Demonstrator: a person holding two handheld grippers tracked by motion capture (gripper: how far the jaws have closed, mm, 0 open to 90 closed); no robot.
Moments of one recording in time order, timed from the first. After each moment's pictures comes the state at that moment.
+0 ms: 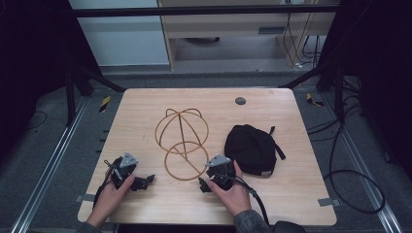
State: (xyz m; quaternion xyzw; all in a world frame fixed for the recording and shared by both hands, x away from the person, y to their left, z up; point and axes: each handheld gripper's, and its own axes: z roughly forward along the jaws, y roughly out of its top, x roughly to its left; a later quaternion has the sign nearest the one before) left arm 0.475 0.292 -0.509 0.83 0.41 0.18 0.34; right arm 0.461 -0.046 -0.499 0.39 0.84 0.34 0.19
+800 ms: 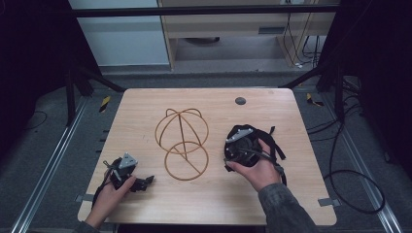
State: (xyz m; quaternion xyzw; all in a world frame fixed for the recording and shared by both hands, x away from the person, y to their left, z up) left arm 0.472 0.294 -0.508 0.83 0.41 0.18 0.34; right arm 0.483 -0.108 -0.400 0.40 0.86 0.24 0.21
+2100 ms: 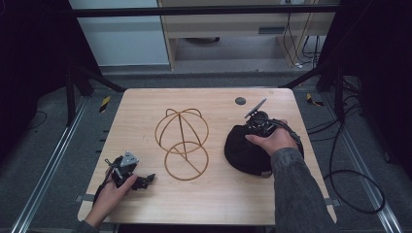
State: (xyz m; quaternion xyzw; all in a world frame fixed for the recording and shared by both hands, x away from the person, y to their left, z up) left arm 0.478 0.291 -0.508 0.83 0.41 0.18 0.34; right arm 0.555 -0.159 -0.374 0.45 0.87 0.13 0.15
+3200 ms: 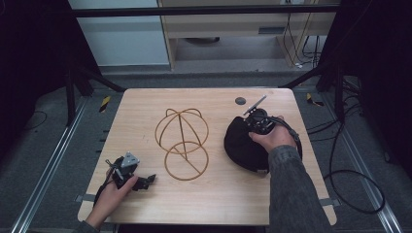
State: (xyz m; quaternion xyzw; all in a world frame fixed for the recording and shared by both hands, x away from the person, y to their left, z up) left arm 0.476 0.288 -0.508 0.83 0.41 0.18 0.34; right arm 0.561 -0.158 -0.371 0.44 0.87 0.17 0.14
